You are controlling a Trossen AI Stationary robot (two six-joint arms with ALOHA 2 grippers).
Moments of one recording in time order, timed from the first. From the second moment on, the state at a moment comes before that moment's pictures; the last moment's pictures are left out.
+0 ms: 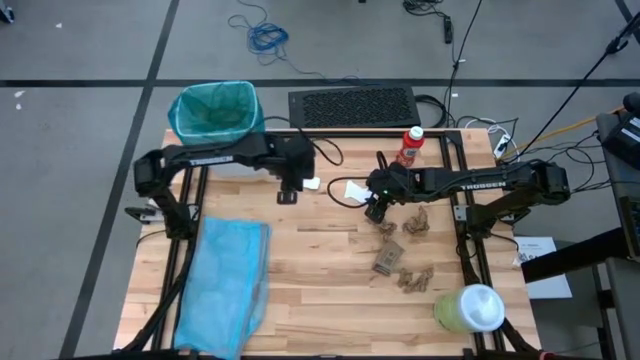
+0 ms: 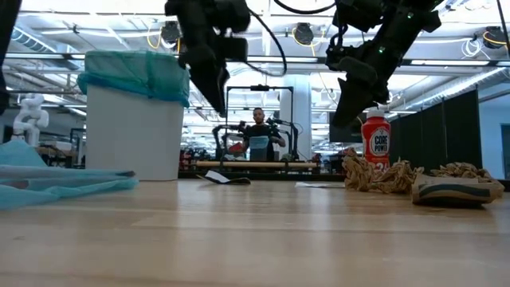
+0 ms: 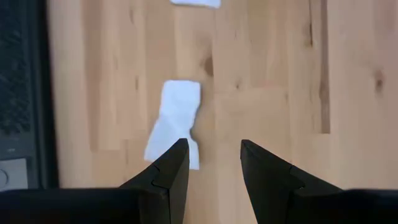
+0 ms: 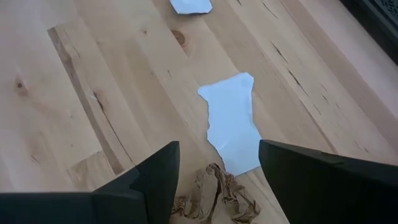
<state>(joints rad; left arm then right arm) 0.31 1.68 1.45 -0.95 0.00 0.40 -0.13 1.33 0.87 -0.52 0.26 0.32</state>
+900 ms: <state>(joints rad) 0.46 1.28 1.29 -0.81 -0.03 0.27 -0.23 1.86 0.93 0.31 0.13 -0.28</state>
